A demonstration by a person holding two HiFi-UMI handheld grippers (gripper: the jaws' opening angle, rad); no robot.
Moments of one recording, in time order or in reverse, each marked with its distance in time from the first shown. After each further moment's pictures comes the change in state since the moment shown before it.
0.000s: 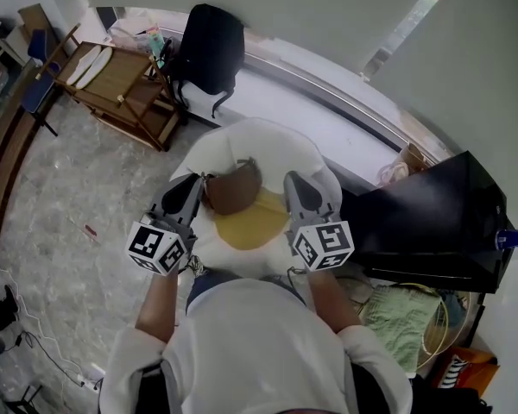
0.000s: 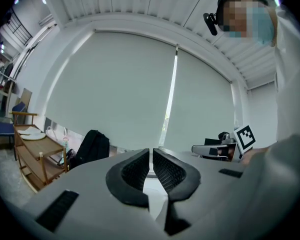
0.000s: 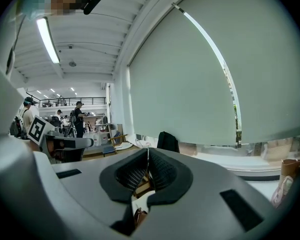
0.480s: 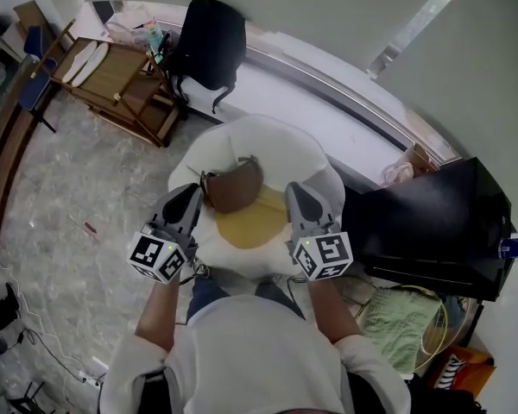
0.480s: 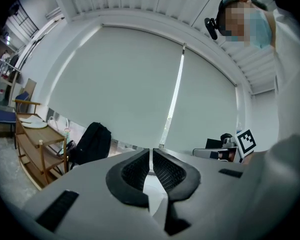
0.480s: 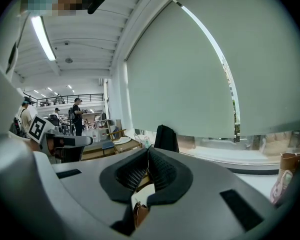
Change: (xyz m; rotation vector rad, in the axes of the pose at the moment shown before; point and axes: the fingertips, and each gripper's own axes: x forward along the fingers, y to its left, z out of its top) left arm 0.010 0.014 -0.029 -0.075 0.015 0.012; right arm 0.009 -0.013 -0.032 0.021 0.058 -0.013
